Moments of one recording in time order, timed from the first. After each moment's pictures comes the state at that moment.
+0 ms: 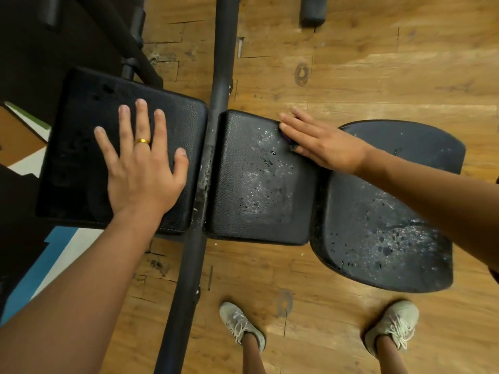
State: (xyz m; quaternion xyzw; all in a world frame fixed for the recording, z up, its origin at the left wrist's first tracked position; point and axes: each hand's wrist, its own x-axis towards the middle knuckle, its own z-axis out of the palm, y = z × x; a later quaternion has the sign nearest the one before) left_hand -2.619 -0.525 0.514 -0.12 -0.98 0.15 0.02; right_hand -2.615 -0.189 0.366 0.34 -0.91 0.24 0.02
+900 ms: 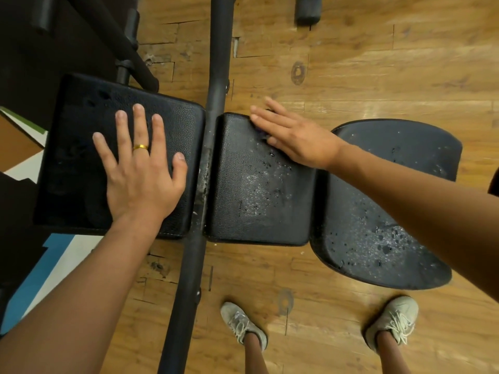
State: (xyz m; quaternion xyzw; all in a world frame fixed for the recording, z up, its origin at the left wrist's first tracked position) left_hand -2.619 -0.525 0.513 -0.12 -0.98 0.15 0.01; right_hand -2.635 -0.230 0.390 0.30 -0.91 0.29 0.01
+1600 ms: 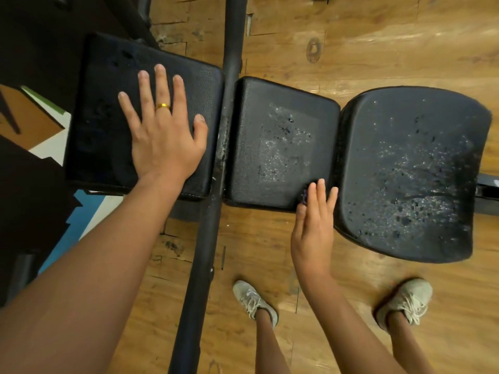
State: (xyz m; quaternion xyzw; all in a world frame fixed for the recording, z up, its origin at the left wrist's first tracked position) left_hand -2.620 -0.529 0.508 -0.14 -0.98 0.16 0.04; right_hand -2.409 -0.373 0.385 -0.28 -0.85 0.45 0.03
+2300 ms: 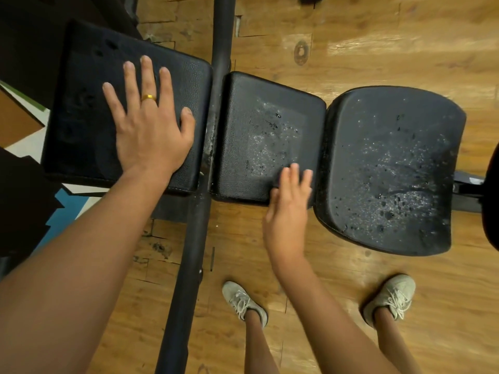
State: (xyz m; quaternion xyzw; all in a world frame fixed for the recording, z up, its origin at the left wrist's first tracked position) left_hand -2.619 -0.530 0.505 -0.14 -0.98 0.15 0.05; right_hand -2.439 -0.391 0.406 -0.29 -0.86 0.42 0.01
